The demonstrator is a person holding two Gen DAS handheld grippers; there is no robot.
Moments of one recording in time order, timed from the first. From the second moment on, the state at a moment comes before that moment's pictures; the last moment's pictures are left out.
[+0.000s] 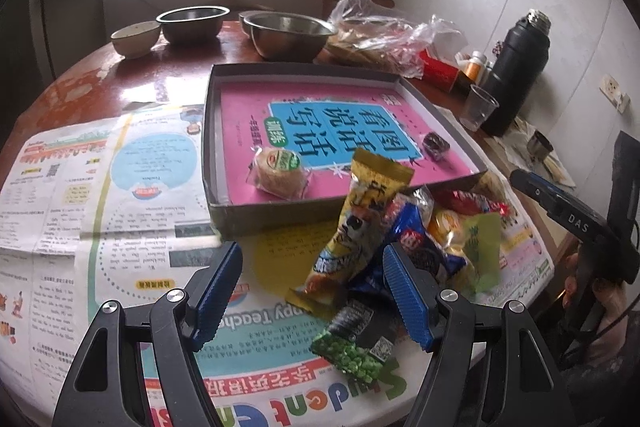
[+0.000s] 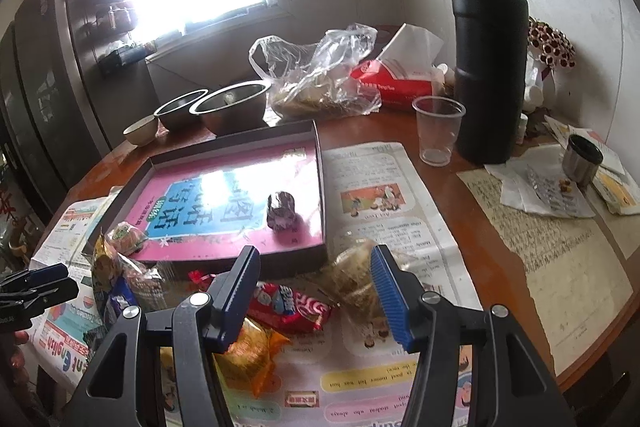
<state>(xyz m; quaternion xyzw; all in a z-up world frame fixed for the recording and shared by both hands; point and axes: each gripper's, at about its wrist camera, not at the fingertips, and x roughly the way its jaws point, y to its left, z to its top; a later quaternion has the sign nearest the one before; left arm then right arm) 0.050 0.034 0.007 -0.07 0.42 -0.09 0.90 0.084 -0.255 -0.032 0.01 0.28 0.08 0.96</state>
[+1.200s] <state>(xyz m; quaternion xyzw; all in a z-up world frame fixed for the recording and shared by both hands) 0.037 -0.006 -0.031 0.00 0.45 -0.17 0.87 0.120 -0.281 -0.065 0.02 0.32 0.04 0.95</state>
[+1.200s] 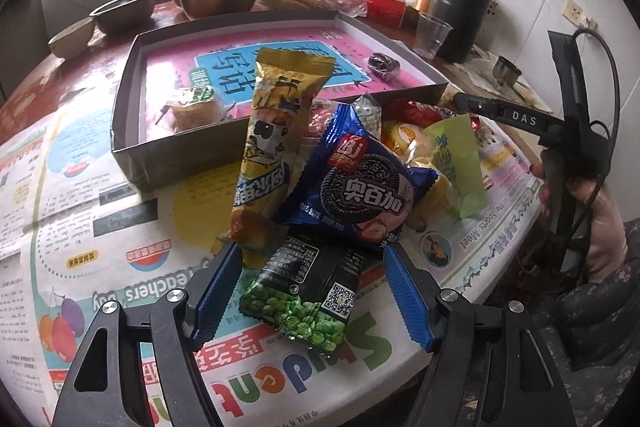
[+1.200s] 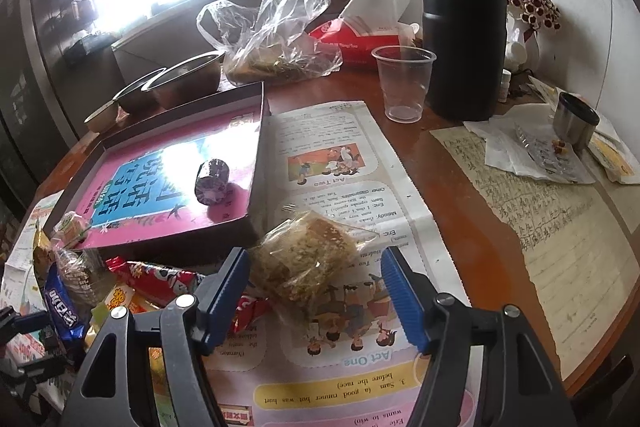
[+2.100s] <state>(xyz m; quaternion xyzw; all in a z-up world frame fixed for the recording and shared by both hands) 0.039 -0.010 -0.035 0.00 0.45 -0.16 0.88 0.129 -0.278 -0.074 0.03 0.30 0.08 0.95</state>
